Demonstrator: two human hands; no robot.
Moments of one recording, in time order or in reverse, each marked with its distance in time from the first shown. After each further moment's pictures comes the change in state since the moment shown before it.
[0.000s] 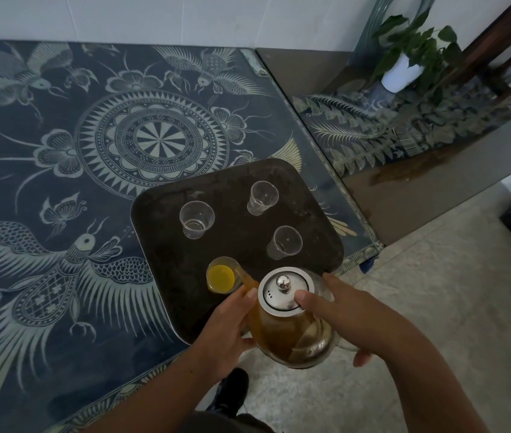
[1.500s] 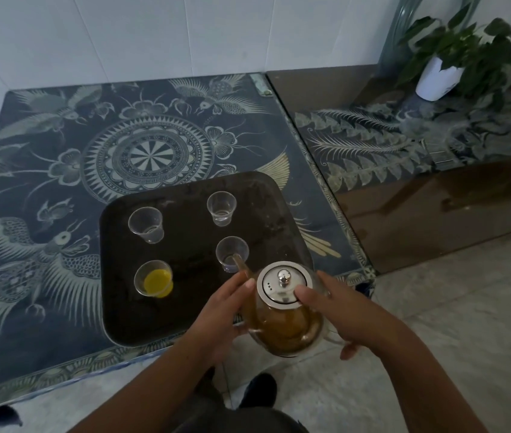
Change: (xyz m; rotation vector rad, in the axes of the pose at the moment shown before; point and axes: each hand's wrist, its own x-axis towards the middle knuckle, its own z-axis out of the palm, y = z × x) left_hand 0.083 -0.038 0.137 0.200 0.254 0.202; right_hand 0.096 0.131 -0.122 0.177 -0.202 -0.334
